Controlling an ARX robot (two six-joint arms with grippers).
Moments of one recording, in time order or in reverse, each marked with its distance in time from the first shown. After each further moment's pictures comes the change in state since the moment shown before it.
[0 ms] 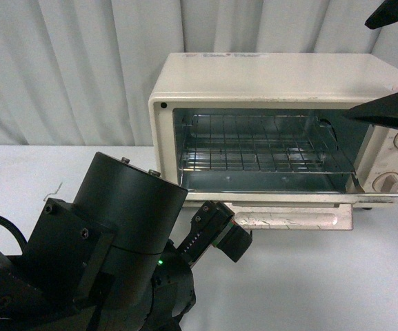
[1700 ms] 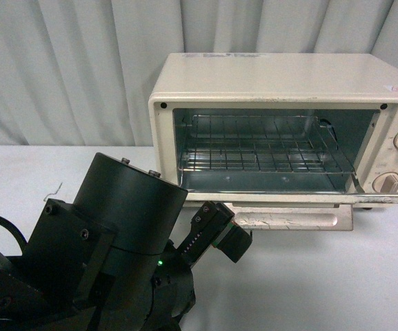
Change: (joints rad) left arm 0.000 0.000 -0.002 0.002 -0.002 0.001; right arm -0.249 -1.021 -1.006 0.606 0.200 1.042
